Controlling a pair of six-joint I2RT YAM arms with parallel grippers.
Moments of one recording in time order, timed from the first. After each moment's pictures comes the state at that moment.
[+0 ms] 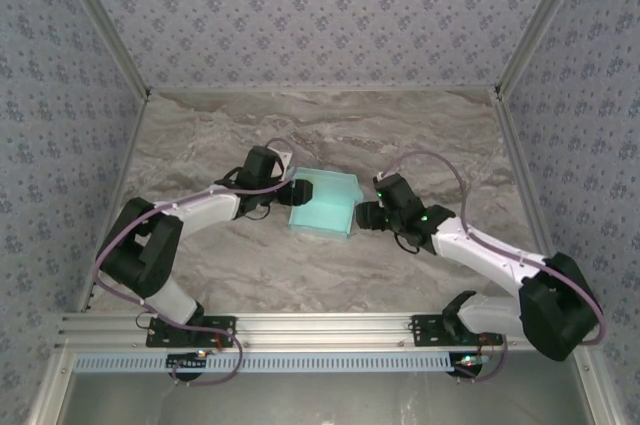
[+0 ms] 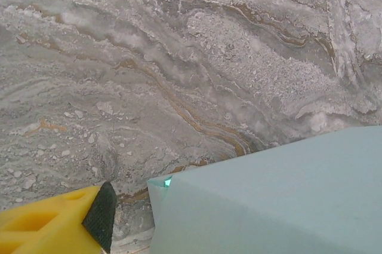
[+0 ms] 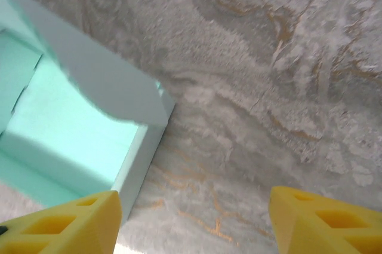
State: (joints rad) left arm -0.55 1.60 0.86 -0.04 0.22 -0.35; right arm 0.65 1.18 0.65 -0.32 0.08 0.42
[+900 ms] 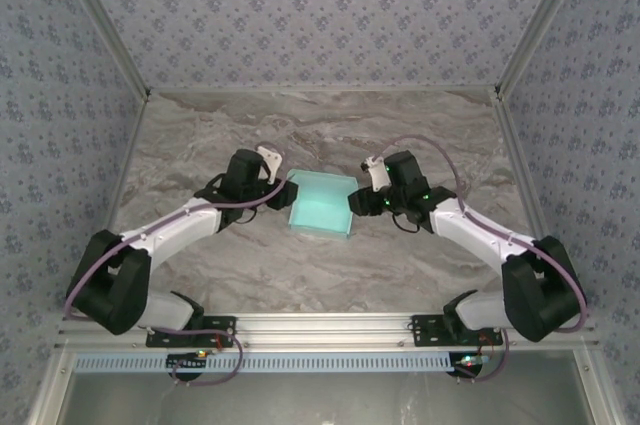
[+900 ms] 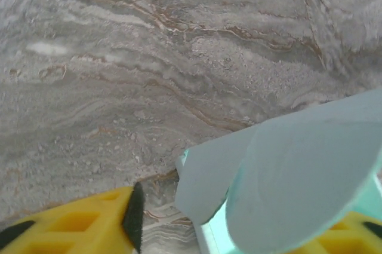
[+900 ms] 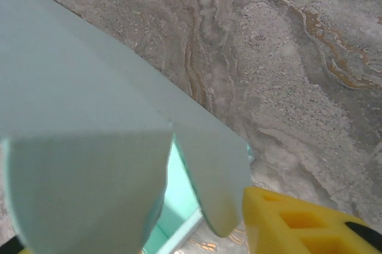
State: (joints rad) left arm -0.54 1.38 0.79 -0.09 0.17 -0.20; right arm 0.51 1.35 0.78 -0.22 -0.30 0.17
